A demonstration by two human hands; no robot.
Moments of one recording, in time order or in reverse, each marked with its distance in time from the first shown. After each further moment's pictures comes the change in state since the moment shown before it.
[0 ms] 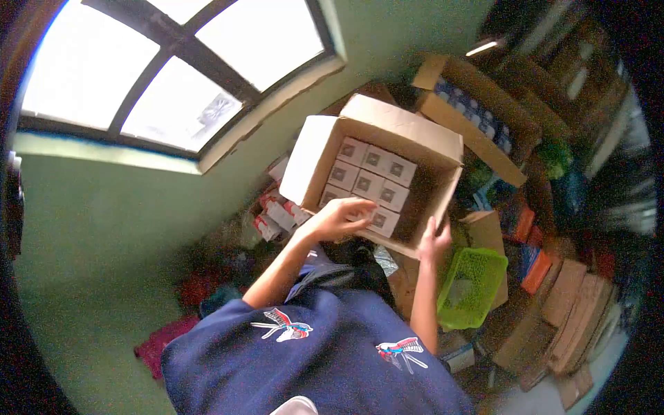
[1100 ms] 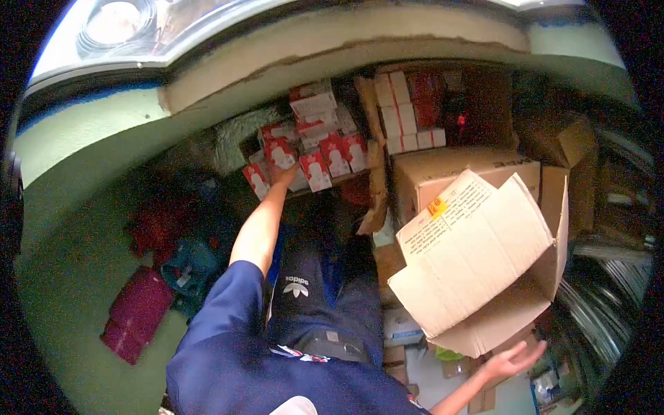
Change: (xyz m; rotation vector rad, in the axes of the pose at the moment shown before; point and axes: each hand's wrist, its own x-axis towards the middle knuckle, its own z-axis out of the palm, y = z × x) left_hand -0.210 -0.608 0.121 -0.246 0.592 -1.689; right_hand -0.005 -0.086 0.028 -0.920 0.232 -0.779
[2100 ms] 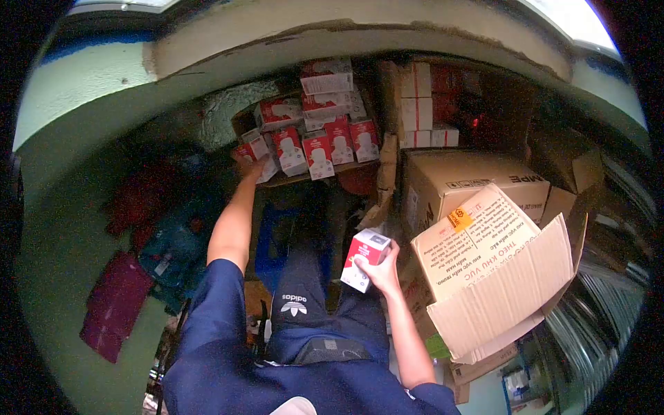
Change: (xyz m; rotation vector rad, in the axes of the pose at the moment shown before) left_hand 0.063 -0.103 -0.033 -0.261 0.245 0.178; right_hand -0.219 -0.217 0.249 0.802 -1.424 0.556
